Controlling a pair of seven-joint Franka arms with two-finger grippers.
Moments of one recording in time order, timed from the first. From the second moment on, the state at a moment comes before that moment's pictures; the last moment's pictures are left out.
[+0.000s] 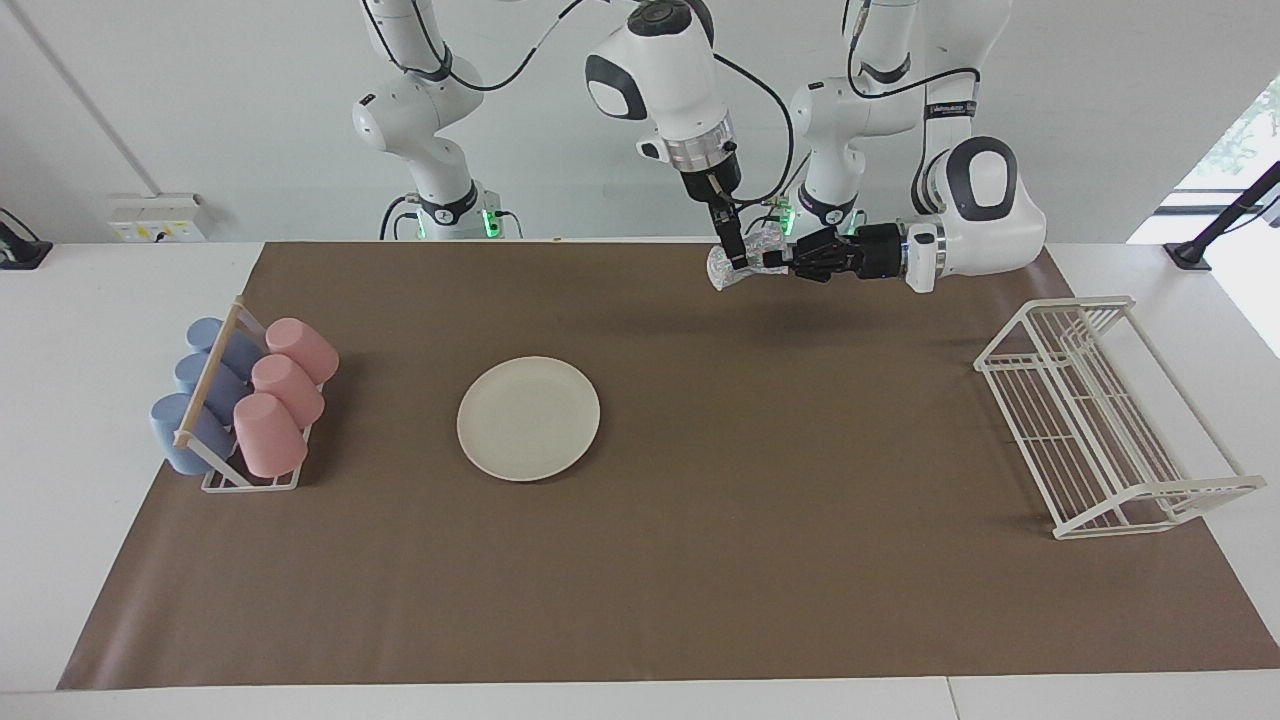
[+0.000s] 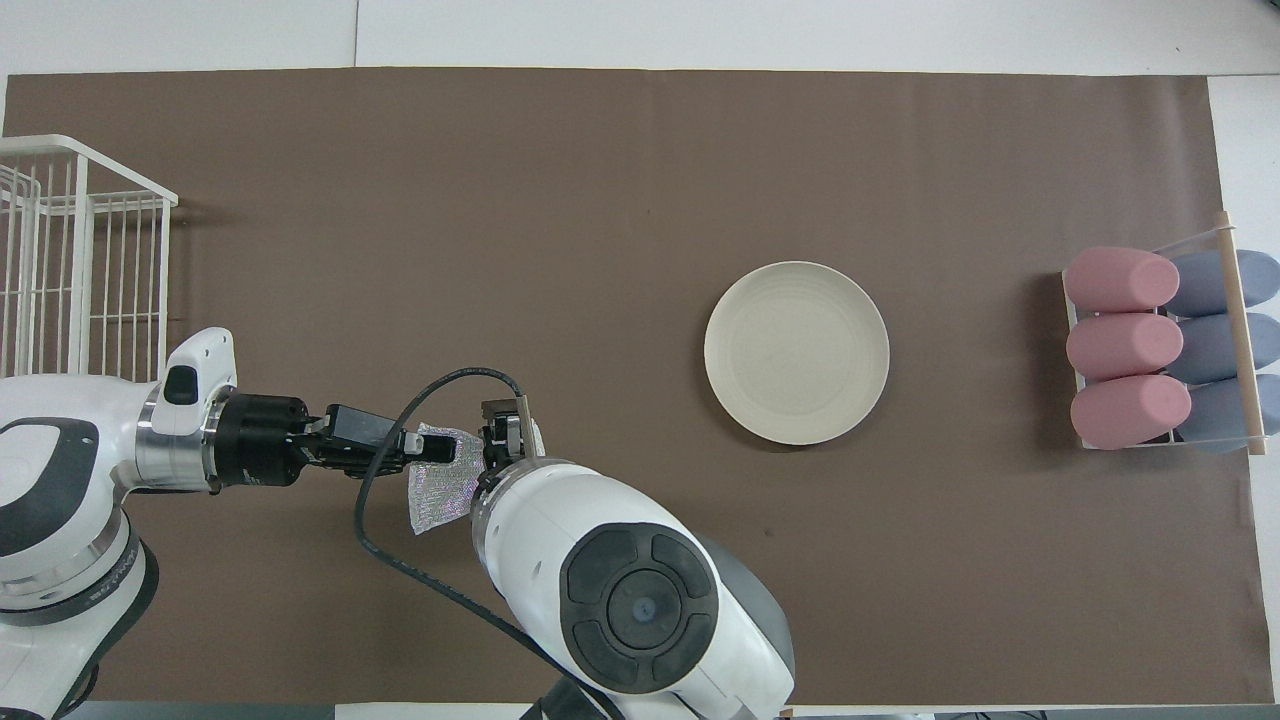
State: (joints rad) left arm 0.01 -0.15 -0.04 -2.39 -1.36 1.59 0.37; right arm 0.76 0.08 0.09 -1.86 0.21 2.31 2.24
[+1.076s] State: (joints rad) left arm 0.01 -0.15 -0.04 -2.39 -1.36 1.58 0.38; right arm 0.76 0.08 0.09 -1.87 0.20 2.32 2.18
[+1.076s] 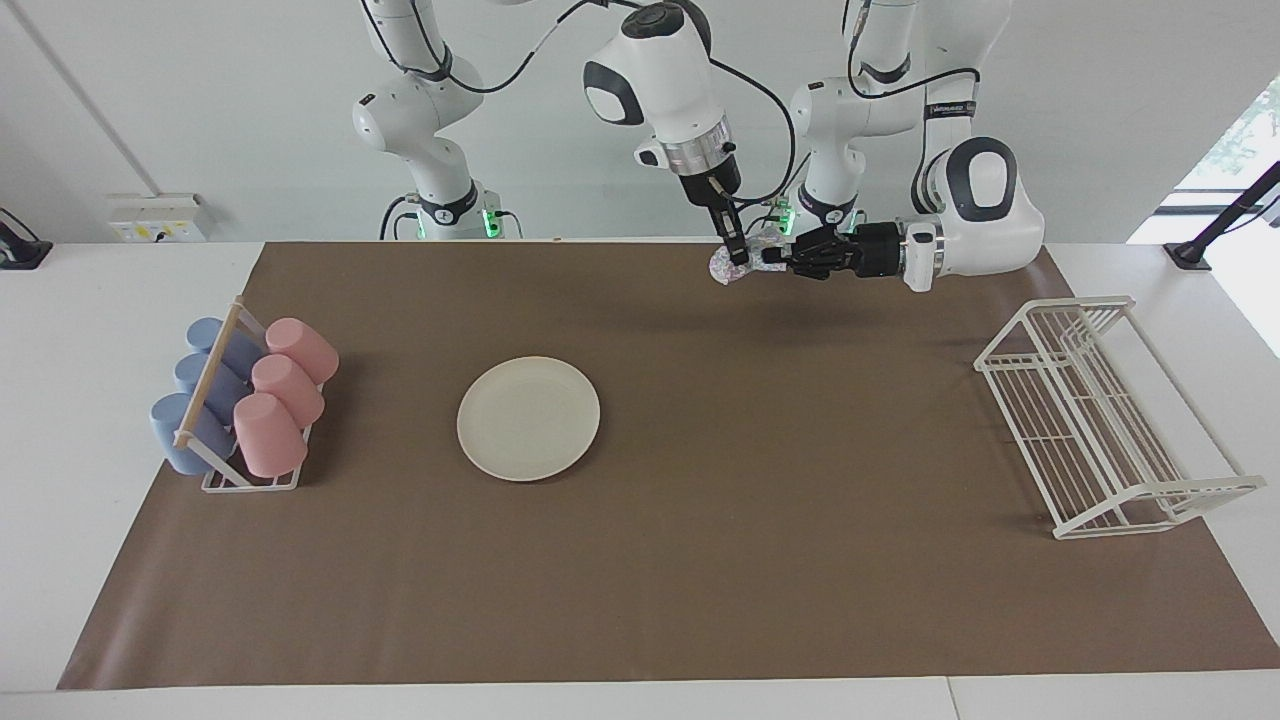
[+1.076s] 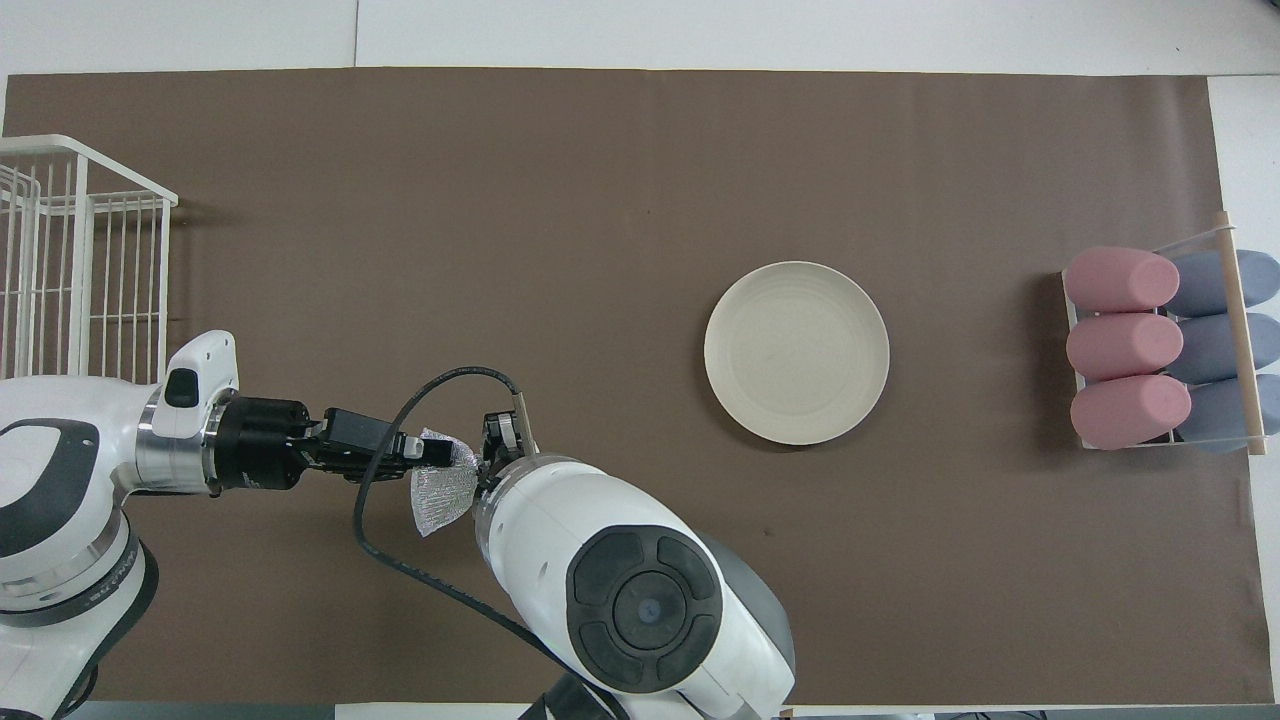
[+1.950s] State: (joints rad) left arm 0.01 -0.15 -0.04 -2.39 -1.34 1.58 0.38; right arm 0.48 0.06 0.08 -1.97 0.13 2.18 1.40
